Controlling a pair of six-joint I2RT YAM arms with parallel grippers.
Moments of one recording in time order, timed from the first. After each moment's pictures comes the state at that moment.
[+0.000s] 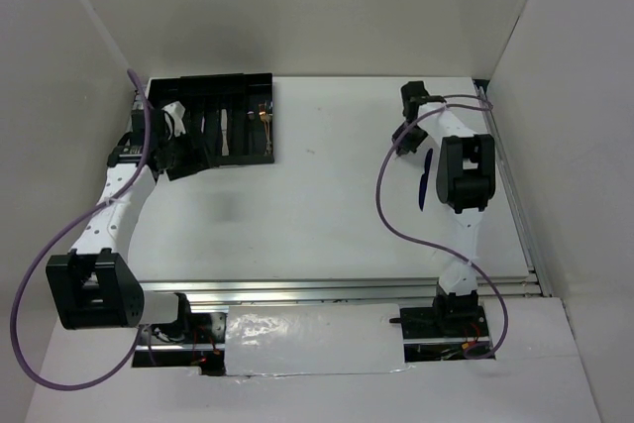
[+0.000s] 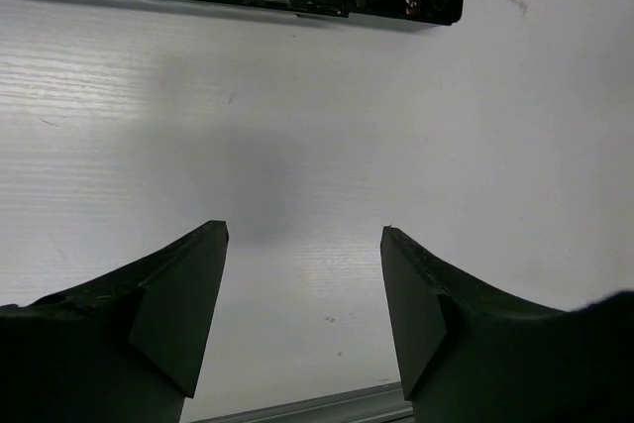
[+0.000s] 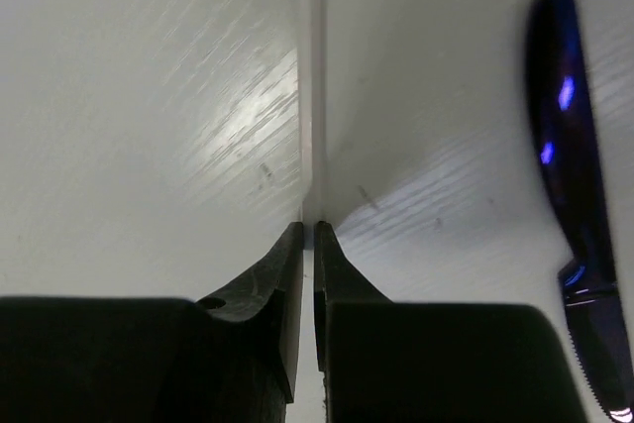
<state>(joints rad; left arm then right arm) 0.06 1.34 1.14 -0.65 0.26 -0.29 0.07 2.25 1.81 -0.78 0.17 0.84</state>
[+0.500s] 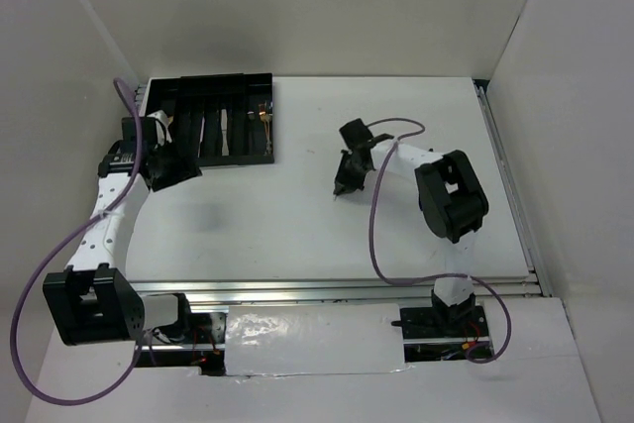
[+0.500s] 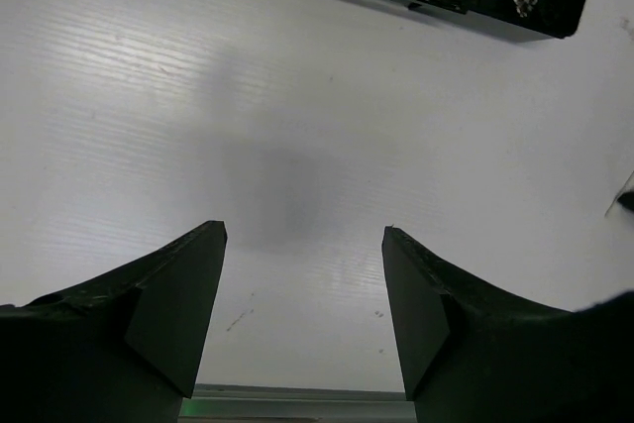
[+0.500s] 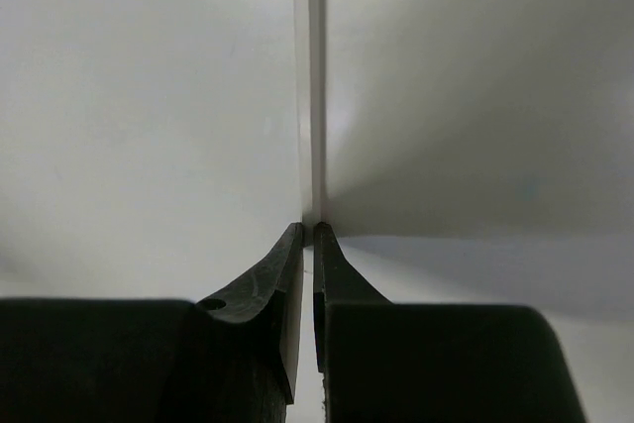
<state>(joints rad) 0.11 1.27 1.11 -0.73 0.10 -0.30 0.42 2.01 1.37 -0.52 -0.11 0.78</state>
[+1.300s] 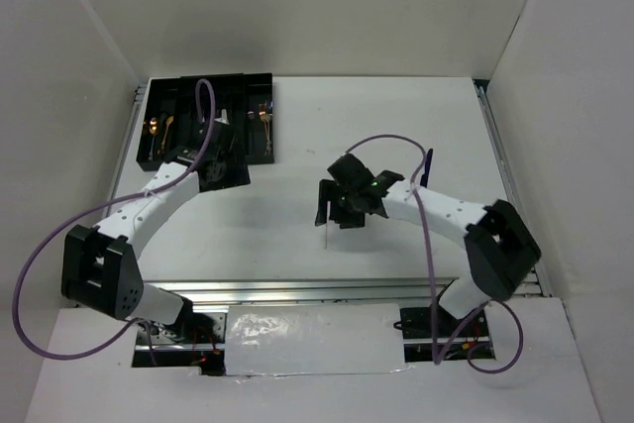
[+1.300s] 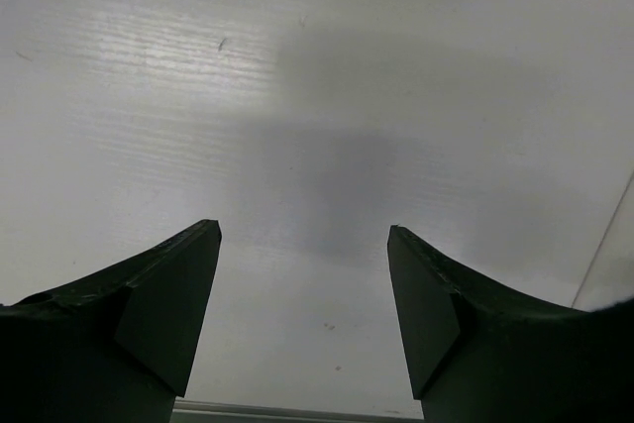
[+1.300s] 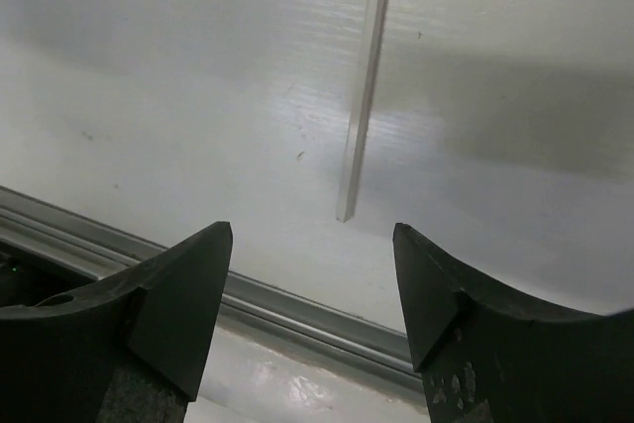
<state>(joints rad) -0.31 1.40 1.10 -0.69 -0.21 -0.48 0.74 1.60 1.01 -0.48 -0.08 0.79</state>
